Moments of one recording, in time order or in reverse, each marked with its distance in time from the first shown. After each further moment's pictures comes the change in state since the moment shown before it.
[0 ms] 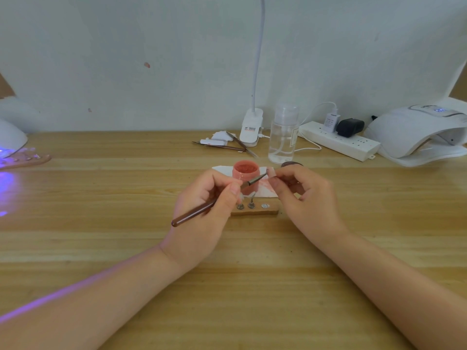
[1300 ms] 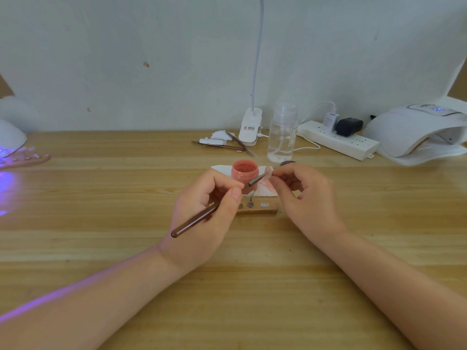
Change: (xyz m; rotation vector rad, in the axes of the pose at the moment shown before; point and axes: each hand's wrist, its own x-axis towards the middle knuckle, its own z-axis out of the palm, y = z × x) left_hand -0.003 0.005 0.000 0.066 -0.005 0.140; right_hand 0.000 -0.006 -0.002 -0.072 0.020 -0.003
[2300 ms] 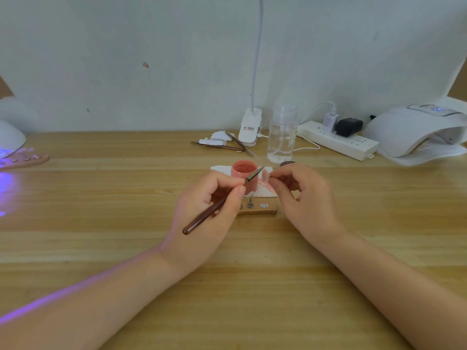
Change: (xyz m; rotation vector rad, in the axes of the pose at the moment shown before) left_hand 0.002 0.003 0.003 0.069 0.002 -0.079; right_hand 0.000 0.004 0.002 -0.027 0.002 -0.061
